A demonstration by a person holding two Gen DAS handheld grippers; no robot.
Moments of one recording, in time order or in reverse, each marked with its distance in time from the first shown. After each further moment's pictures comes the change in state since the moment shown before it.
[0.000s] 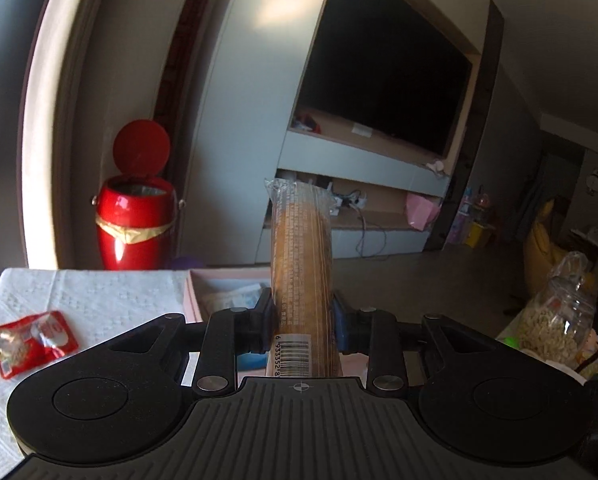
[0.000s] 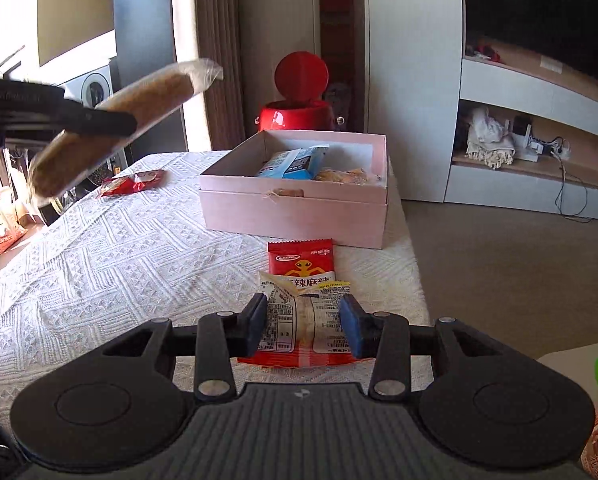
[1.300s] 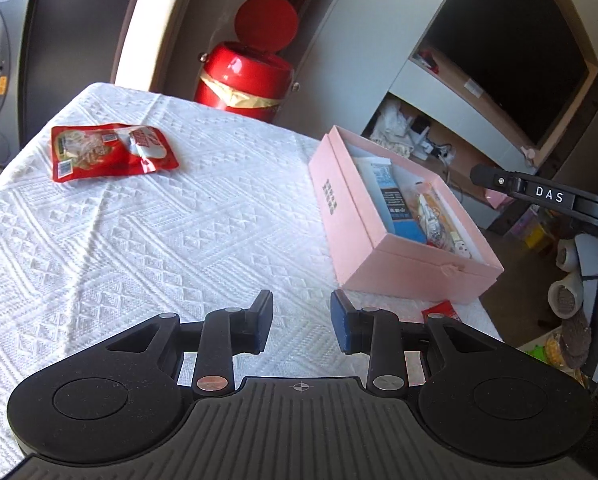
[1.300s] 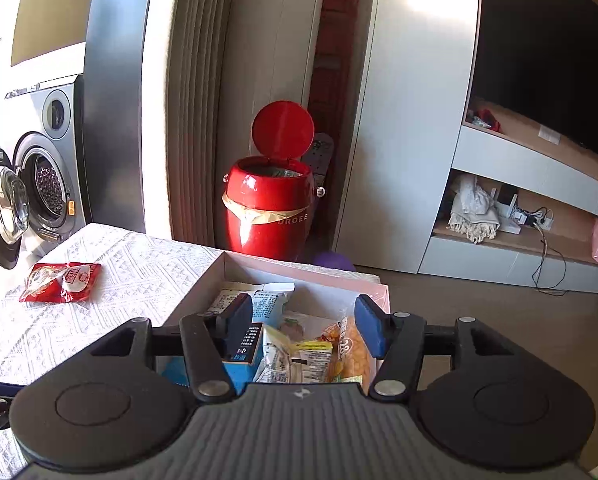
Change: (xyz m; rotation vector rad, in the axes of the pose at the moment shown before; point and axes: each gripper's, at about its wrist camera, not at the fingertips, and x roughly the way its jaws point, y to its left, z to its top) left arm 0.035 0.119 -0.118 -0.334 0.263 0.198; right arm 0.115 0.019 0.158 -0.105 -0.078 -0.126
